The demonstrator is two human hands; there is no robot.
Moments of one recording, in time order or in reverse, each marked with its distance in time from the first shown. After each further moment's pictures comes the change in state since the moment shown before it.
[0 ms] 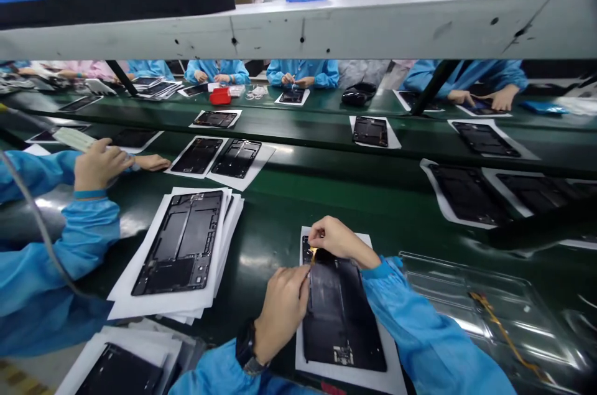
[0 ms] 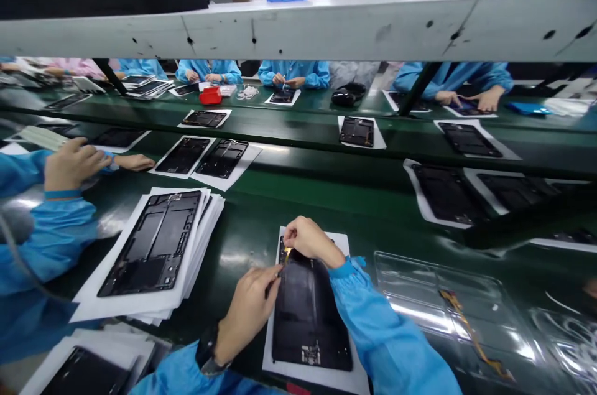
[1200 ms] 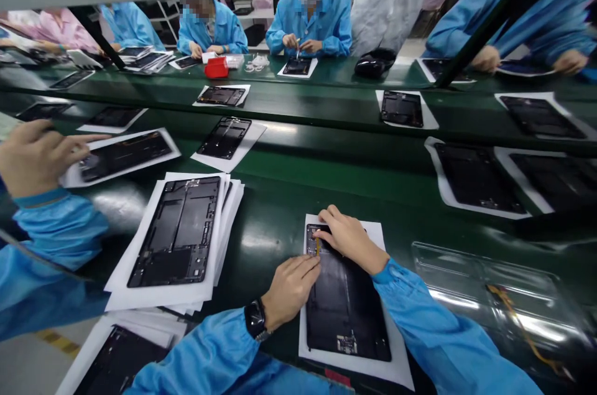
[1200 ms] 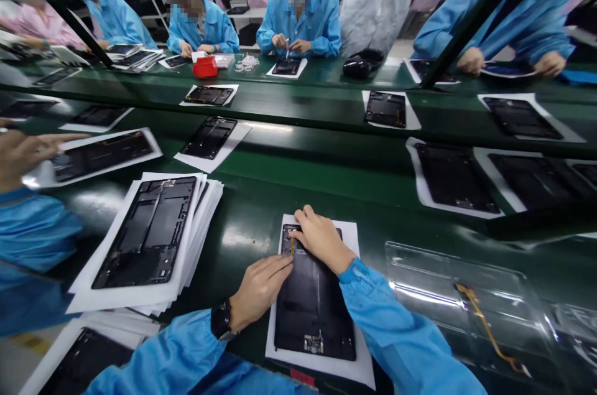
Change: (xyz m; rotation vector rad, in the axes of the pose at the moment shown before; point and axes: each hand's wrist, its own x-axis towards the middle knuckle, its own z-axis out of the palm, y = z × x) left_hand 0.005 -0.033 0.021 0.196 0.076 0.470; right_hand -0.010 0.031 0.027 -0.708 0.147 -0.099
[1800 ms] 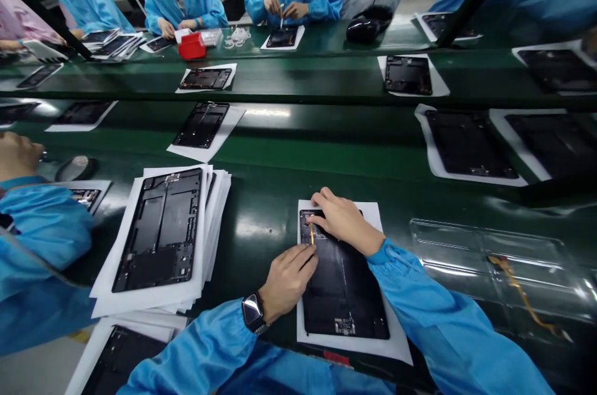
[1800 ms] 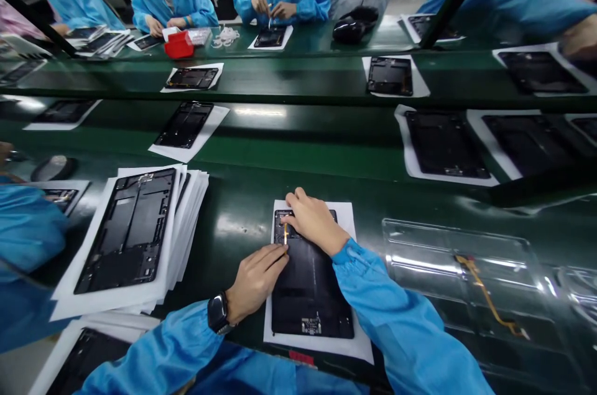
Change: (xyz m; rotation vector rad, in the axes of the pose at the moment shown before) left_hand -0.002 0.003 0.004 0.017 -0.062 0.017; right_hand 0.001 0.003 -0.006 0.078 -0.049 0.054
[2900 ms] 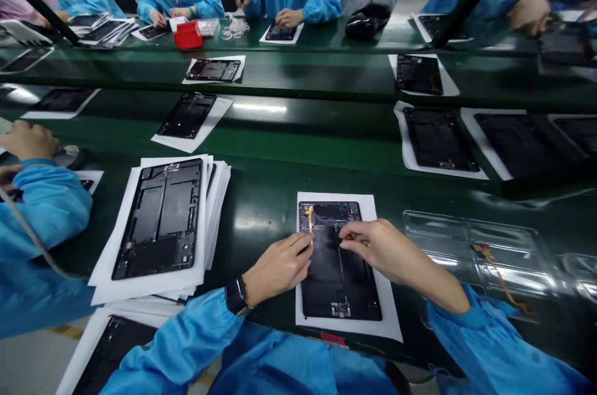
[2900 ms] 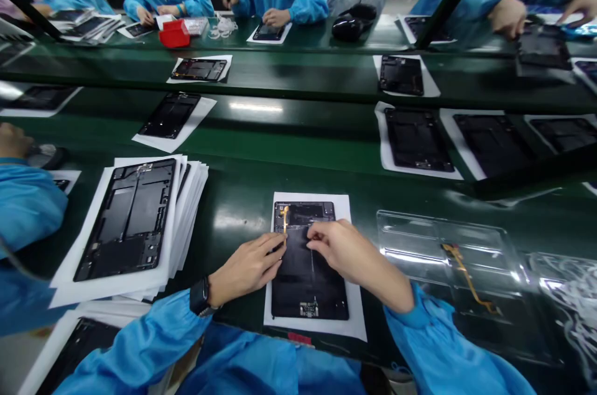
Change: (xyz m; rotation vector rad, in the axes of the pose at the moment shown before) left_hand 0.013 -0.012 -0.034 -0.122 -0.350 0.071; right_hand -0.085 -0.003 -0.044 0.545 -0.189 0.147
